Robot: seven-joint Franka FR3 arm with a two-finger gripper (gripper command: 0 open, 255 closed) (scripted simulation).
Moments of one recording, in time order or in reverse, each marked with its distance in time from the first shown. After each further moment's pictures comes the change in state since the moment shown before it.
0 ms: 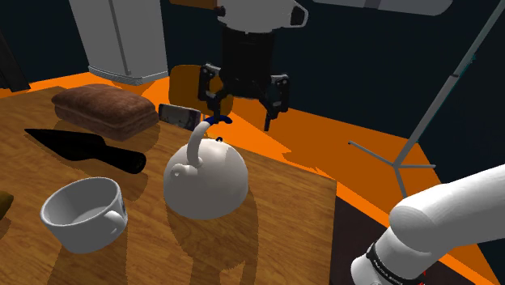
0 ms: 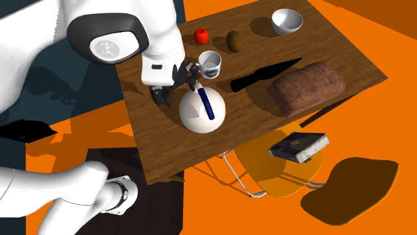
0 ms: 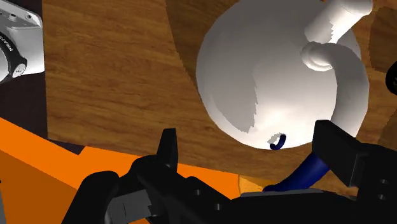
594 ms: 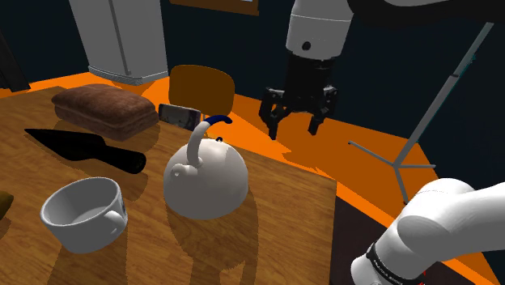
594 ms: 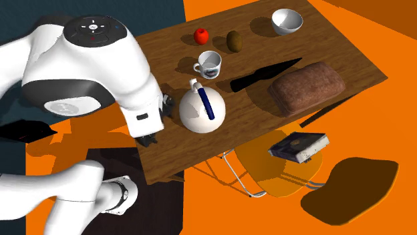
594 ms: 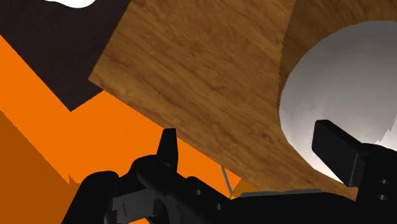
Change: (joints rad) arm 0.215 -0.251 -0.328 -0.339 0.015 -0.006 -0.564
